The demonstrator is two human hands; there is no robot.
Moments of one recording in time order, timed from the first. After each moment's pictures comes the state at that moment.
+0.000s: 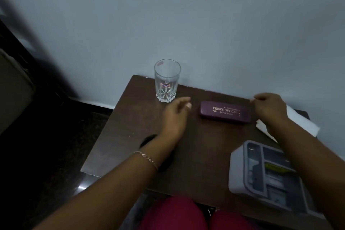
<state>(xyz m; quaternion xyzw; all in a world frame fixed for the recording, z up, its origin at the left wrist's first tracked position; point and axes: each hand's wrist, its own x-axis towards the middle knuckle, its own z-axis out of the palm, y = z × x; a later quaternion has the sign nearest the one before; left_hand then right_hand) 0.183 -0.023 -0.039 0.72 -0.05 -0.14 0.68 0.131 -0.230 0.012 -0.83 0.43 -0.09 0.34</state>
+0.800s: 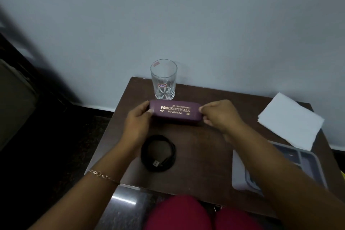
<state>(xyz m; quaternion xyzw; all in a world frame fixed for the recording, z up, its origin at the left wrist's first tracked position) 0.188 0.052 -0.025 0.75 0.00 -0.15 0.64 0.147 -0.141 -0.005 -0.74 0.38 0.02 0.55</state>
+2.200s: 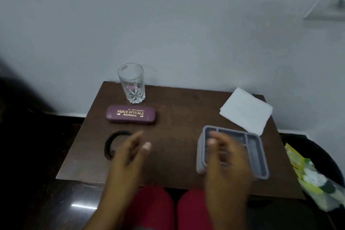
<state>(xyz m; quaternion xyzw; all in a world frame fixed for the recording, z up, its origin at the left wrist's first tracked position) 0.063 0.040 0.009 0.77 0.01 -0.15 0.61 -0.016 -0.093 0.033 -0.76 0.37 -0.33 0.42</state>
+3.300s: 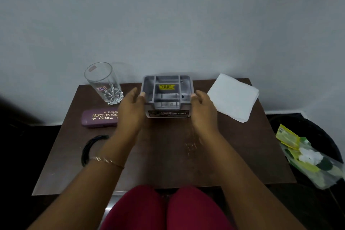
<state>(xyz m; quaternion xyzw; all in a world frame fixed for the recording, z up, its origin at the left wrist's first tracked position) 0.142 -0.072 0.012 0.81 -0.05 -0.10 0.57 0.071 -0.201 -0.013 -0.73 0.39 -0.19 0.53</state>
